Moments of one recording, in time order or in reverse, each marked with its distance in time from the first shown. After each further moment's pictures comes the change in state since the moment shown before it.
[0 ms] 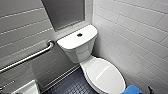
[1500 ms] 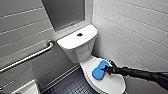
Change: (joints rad) left arm 0.001 0.010 -0.027 -0.001 -0.001 0.000; right arm 0.400 0.679 -0.575 -0.126 -0.249 -0.002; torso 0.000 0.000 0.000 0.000
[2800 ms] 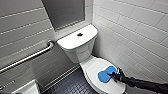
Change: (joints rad) left arm 0.014 -0.007 0.000 0.000 0.000 0.000; right arm -0.179 -0.099 -0.068 -0.003 0.253 0.010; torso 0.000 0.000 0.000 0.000
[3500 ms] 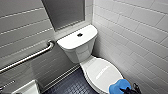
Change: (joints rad) left arm 0.000 0.010 0.000 0.001 -0.003 0.004; right arm -0.240 -0.258 0.206 -0.001 0.155 0.000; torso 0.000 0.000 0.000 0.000
